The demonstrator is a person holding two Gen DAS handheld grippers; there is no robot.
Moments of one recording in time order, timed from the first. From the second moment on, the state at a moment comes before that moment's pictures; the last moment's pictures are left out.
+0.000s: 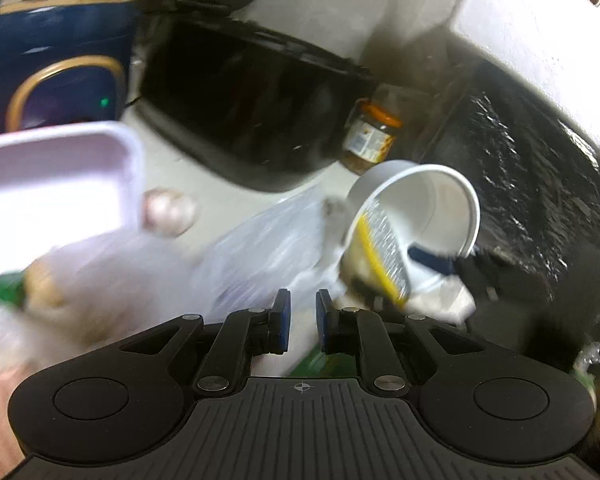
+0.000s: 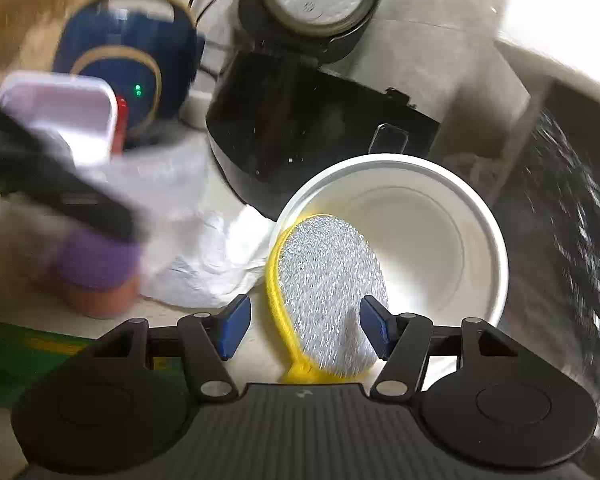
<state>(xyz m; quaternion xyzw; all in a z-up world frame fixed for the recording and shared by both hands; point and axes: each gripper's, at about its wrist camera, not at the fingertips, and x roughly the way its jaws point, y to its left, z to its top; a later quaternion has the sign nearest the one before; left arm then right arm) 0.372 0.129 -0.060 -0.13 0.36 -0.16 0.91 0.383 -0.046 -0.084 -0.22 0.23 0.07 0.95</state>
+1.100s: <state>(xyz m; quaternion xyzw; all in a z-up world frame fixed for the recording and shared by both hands) 0.316 0.098 -0.091 0.14 0.39 -0.23 0.88 0.333 -0.023 -0.054 -0.02 0.31 0.23 0.92</state>
